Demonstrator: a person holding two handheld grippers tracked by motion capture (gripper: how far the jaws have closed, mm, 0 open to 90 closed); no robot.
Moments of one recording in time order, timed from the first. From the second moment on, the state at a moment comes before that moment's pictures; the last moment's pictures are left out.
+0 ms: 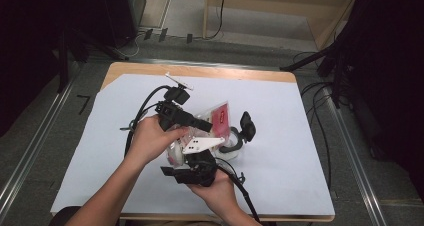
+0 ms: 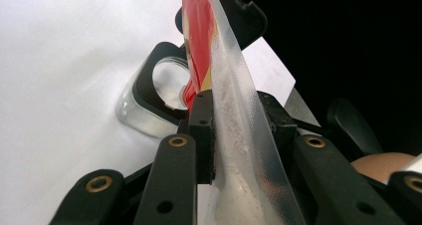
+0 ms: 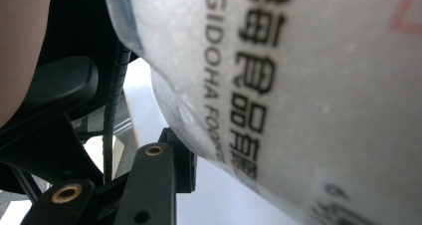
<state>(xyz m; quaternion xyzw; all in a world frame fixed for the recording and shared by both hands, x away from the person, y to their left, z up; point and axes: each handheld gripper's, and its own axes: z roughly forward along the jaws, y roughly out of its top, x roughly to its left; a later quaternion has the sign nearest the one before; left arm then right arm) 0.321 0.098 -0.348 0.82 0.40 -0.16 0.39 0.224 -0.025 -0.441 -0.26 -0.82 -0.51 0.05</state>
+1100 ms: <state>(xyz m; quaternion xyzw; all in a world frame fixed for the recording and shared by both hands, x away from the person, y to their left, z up) 0.320 0.097 -0.347 0.82 0.39 -0.15 0.39 0.224 -0.026 -0.441 -0.26 -0.81 -0.52 0.06</state>
